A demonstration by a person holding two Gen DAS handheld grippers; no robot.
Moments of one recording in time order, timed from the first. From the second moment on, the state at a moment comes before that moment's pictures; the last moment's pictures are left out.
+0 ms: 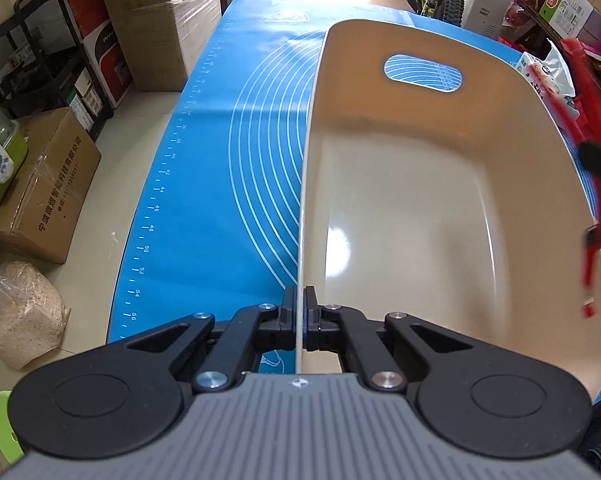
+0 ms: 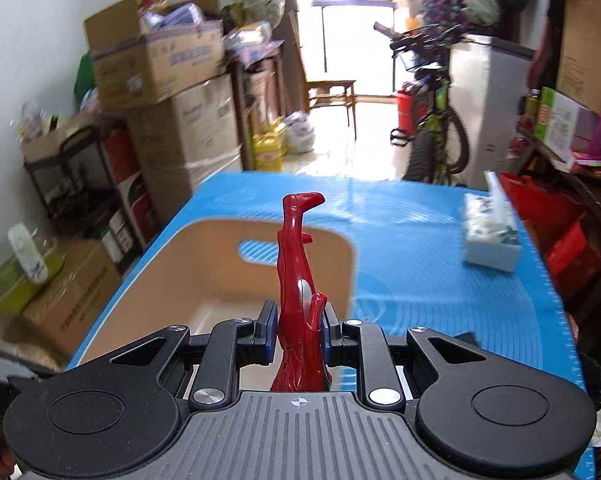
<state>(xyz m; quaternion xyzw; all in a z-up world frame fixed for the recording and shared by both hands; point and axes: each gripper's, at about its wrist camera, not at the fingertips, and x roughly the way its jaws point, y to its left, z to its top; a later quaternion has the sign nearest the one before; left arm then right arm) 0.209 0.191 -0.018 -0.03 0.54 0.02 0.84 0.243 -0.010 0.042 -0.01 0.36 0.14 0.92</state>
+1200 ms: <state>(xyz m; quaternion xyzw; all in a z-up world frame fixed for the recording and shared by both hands) 0.210 0.186 -0.022 -0.01 0.54 0.01 0.84 0.235 0.006 0.029 -0.03 0.41 0.15 0.90</state>
